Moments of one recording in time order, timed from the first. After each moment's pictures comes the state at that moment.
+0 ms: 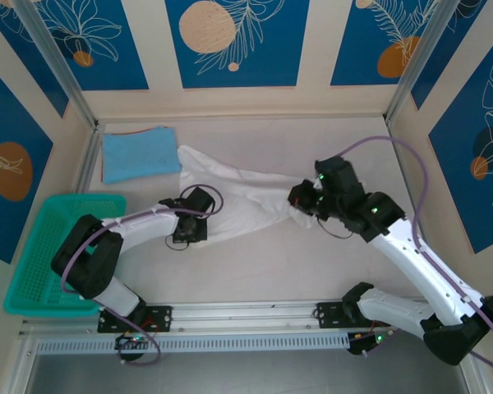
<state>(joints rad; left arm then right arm) -0.63 1.54 0.82 -0.63 -0.15 -0.65 0.56 1.02 1.17 -0.86 -0.08 0.94</state>
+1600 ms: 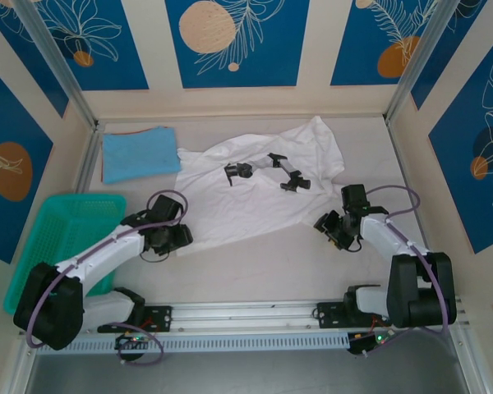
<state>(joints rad) -0.46 1.19 0.62 -0.65 0.03 -0.82 0.04 1.27 0.61 -0.61 -0.25 0.76</state>
